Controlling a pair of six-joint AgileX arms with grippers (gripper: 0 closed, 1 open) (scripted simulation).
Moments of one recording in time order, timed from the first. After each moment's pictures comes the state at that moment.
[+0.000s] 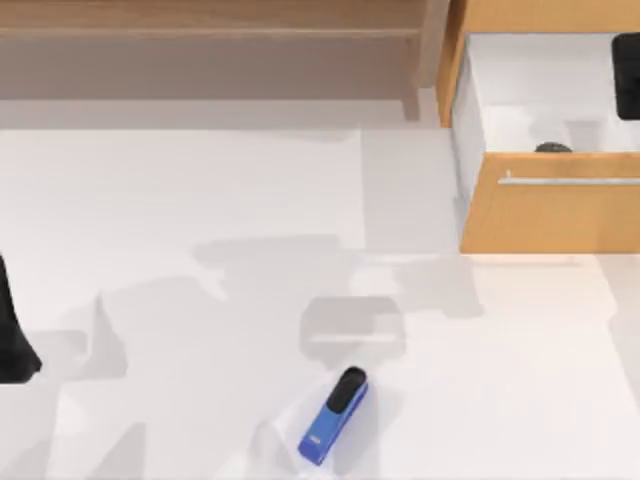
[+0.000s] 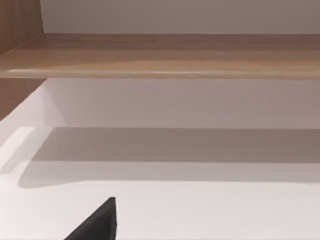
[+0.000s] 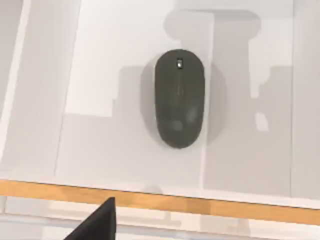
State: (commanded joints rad) left arm 0.00 0.00 0.00 0.00 0.00 0.00; right arm 0.12 1.54 1.37 -0.78 0.02 0.04
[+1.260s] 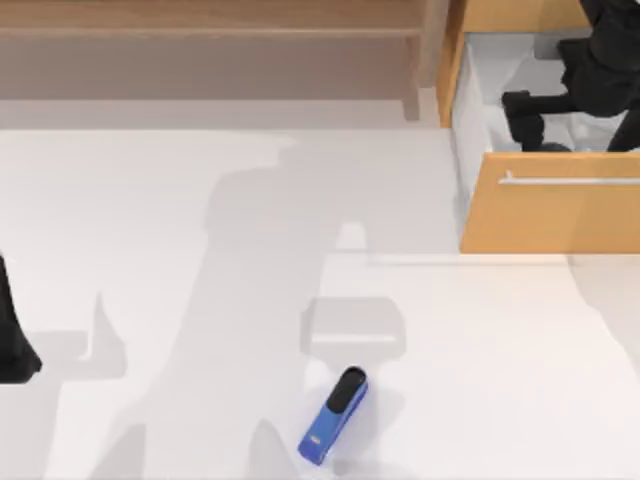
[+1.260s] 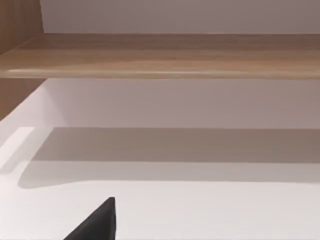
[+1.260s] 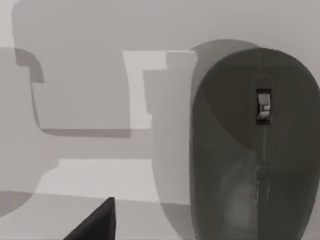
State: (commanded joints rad) left arm 0.00 0.00 0.00 0.00 0.00 0.00; right arm 0.13 2.42 2.14 -1.18 0.01 0.07
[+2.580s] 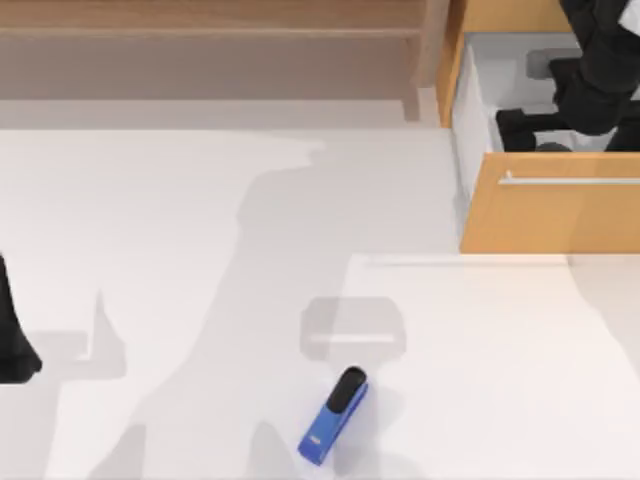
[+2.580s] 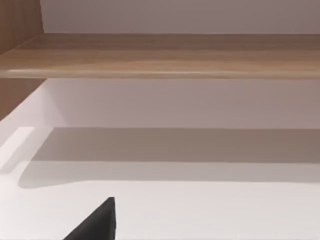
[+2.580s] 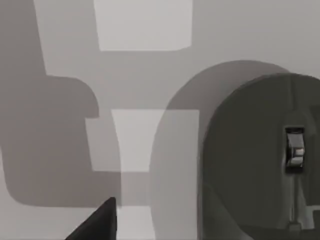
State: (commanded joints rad) left arm 0.00 0.00 0.00 0.00 0.00 0.00; right arm 0.13 2.45 2.08 -1.09 0.01 0.07
